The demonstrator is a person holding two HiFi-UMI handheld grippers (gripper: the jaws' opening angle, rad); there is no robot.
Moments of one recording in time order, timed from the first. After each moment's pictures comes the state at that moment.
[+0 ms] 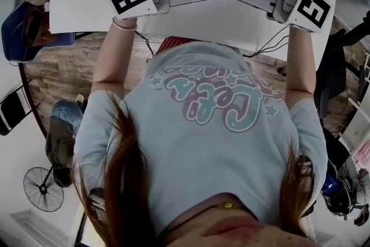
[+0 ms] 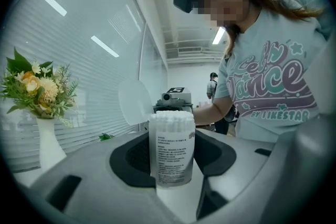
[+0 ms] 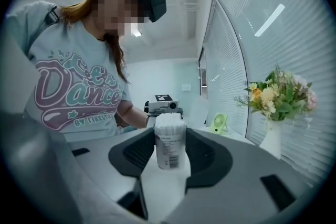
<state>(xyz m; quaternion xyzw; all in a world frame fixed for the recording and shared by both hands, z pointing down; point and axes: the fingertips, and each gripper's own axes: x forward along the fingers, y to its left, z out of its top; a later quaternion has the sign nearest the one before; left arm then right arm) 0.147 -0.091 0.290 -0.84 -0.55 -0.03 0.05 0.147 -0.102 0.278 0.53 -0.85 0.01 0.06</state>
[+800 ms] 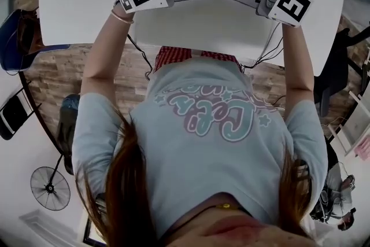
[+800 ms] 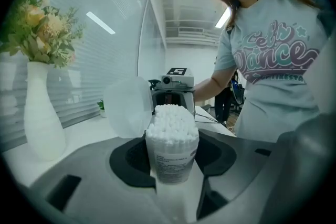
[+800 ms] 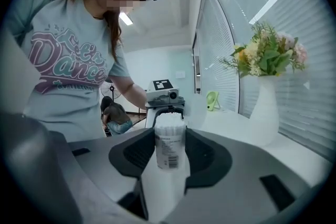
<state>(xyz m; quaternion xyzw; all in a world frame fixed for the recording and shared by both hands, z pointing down) 0.199 -0.105 0.419 -0.80 -0.57 -0.13 0.09 0.196 -0.126 0.397 0.54 -0.84 0.06 0.09</state>
